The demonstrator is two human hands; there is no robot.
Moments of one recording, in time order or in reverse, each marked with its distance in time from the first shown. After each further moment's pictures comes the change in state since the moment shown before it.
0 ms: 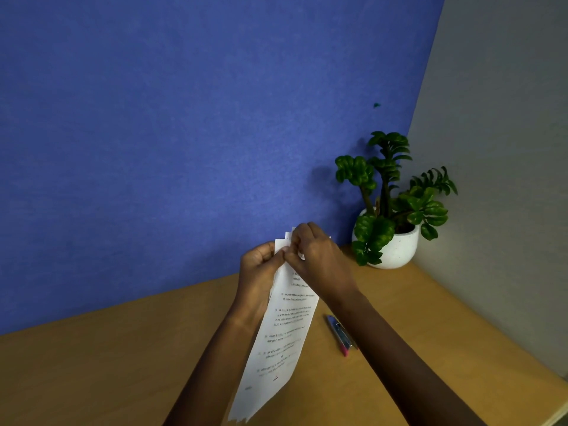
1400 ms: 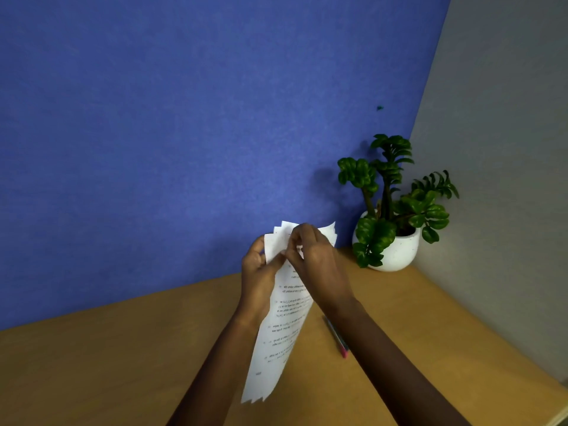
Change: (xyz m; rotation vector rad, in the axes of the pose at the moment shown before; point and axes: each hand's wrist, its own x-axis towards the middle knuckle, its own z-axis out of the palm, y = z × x) left_hand 0.011 -0.016 -0.004 0.079 0.097 0.153; right_hand -0.004 -0.007 0.007 0.088 0.070 0.048
